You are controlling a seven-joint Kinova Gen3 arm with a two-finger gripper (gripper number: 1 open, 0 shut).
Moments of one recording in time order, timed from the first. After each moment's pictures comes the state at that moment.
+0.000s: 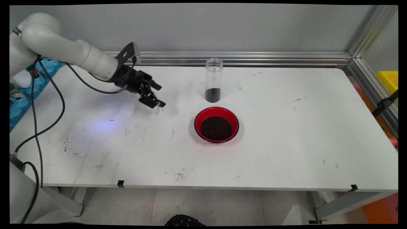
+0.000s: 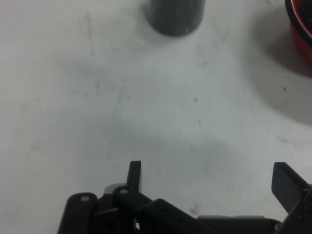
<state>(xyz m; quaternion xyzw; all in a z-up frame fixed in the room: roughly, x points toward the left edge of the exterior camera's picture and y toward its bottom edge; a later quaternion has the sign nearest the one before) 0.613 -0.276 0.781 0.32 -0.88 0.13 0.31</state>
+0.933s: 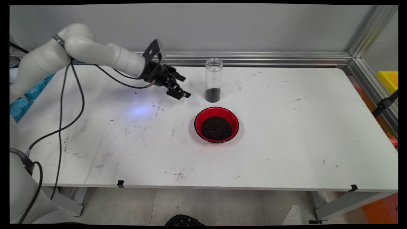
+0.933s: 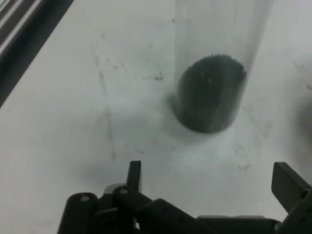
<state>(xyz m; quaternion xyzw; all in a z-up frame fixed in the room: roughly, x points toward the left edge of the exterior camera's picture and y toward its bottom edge) 0.573 -0.343 0.745 0.30 -0.86 0.17 0.37</state>
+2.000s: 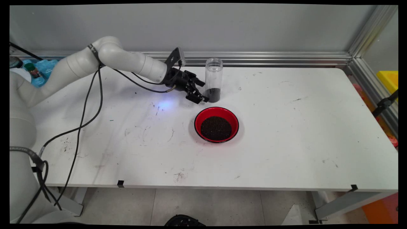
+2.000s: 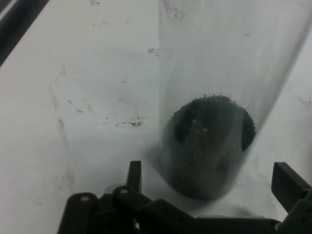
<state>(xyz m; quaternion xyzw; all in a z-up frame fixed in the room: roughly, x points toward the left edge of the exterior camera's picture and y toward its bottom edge) 0.534 -0.394 0.697 0.26 -0.86 0.14 0.41</state>
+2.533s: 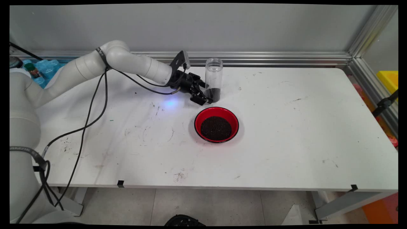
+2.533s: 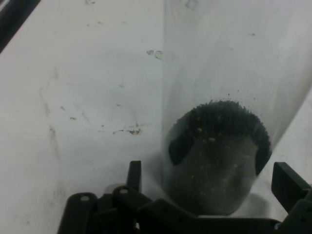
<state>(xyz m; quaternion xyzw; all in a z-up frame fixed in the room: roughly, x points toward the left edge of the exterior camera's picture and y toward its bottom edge) 0.524 -0.406 0.681 0.26 -0.86 0.14 0.42</state>
